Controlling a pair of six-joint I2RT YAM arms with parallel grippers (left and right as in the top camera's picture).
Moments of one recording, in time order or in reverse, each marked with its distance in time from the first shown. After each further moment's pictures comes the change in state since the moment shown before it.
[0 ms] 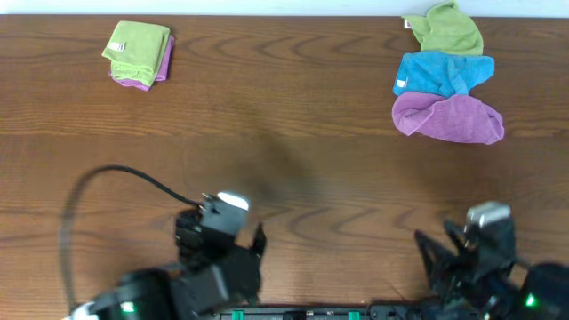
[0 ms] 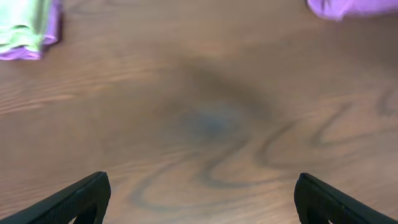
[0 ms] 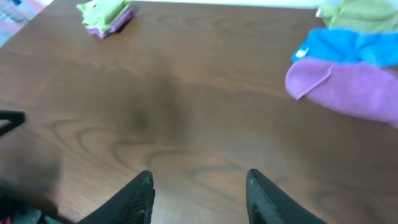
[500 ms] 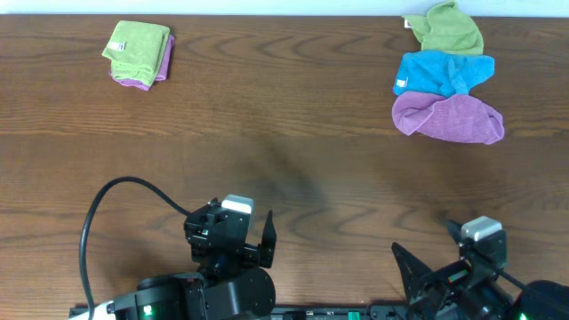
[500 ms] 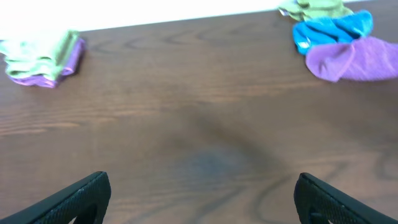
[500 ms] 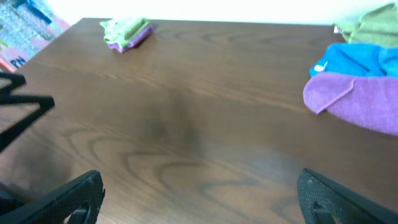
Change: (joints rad) left arm -0.081 0.005 -0.064 0.164 -0.240 -0.081; right arm 0.000 -0.111 -0.113 0.092 -0.048 0.014
